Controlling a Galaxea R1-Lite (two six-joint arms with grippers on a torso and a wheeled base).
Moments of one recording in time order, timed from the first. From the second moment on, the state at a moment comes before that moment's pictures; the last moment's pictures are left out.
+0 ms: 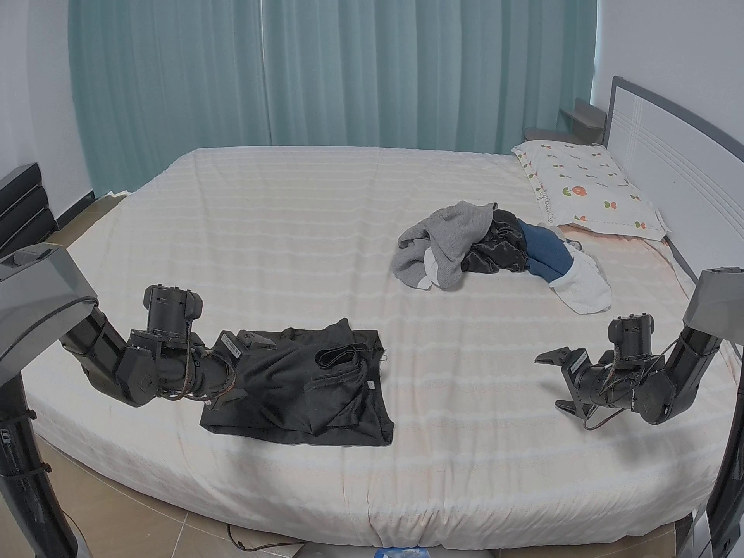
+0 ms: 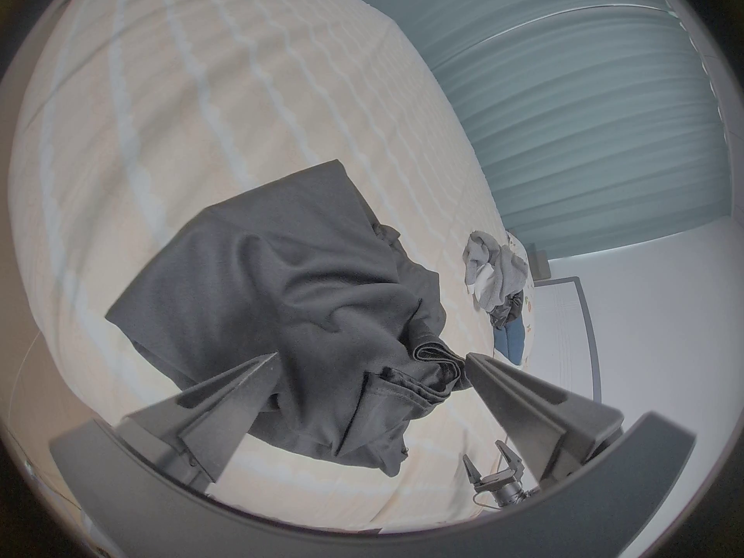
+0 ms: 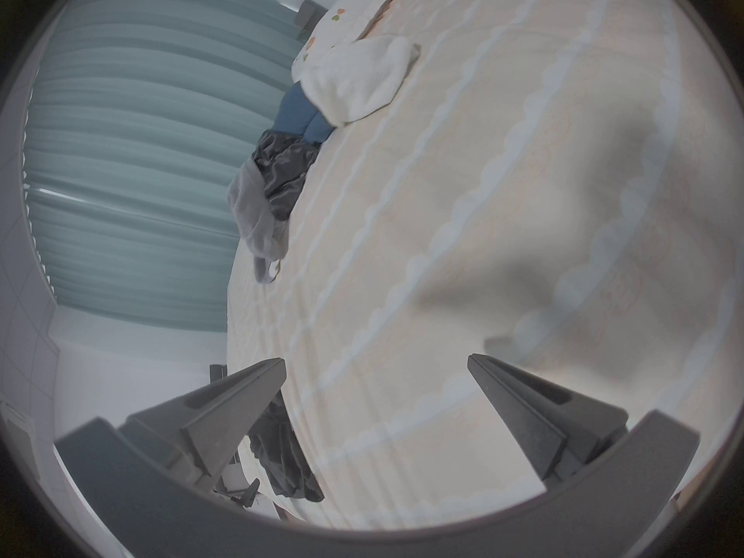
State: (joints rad) left arm -0.15 2.09 -0.79 -0.57 -0.31 -1.04; right arm 0.10 2.18 -0.60 -0.93 0.24 1.06
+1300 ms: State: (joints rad) left arm -0.10 2.15 -0.77 -0.71 -0.38 -1.04; right arm 0.59 2.23 -0.94 -0.56 -0.32 0.49
